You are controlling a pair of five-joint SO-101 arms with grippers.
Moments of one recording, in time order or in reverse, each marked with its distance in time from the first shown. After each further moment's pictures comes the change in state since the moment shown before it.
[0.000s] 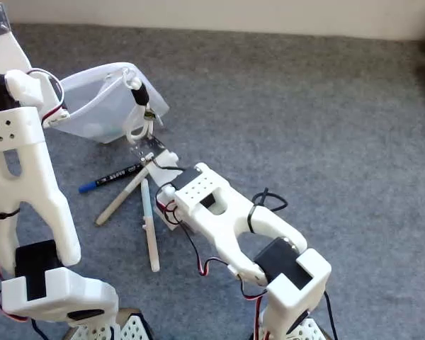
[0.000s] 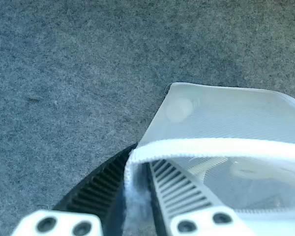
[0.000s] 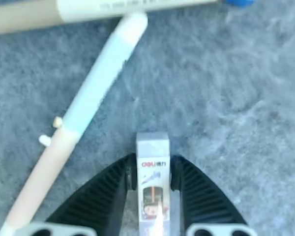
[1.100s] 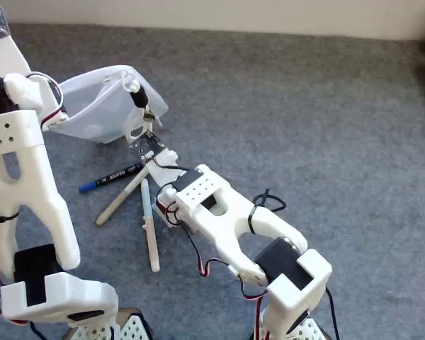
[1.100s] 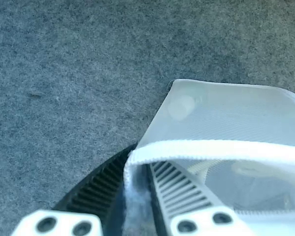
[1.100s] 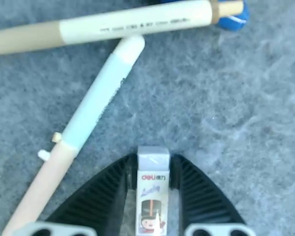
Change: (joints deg) left arm 0.0 -0.8 2.9 -0.4 0.0; right arm 0.0 -0.4 1.4 -4.1 0.0
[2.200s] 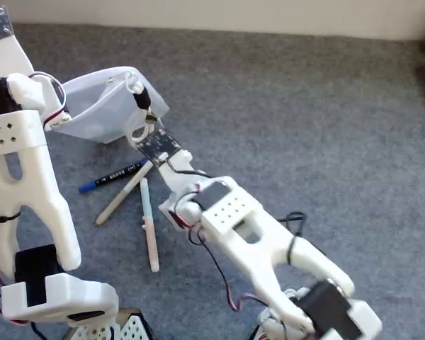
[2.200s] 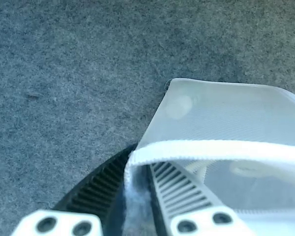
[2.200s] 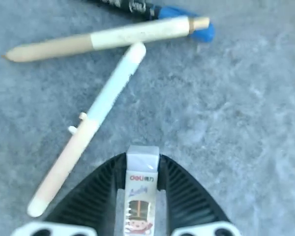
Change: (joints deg) left arm 1.6 0.0 0.0 0.0 -0.1; right arm 0.2 -26.8 14.9 -0.1 0.0
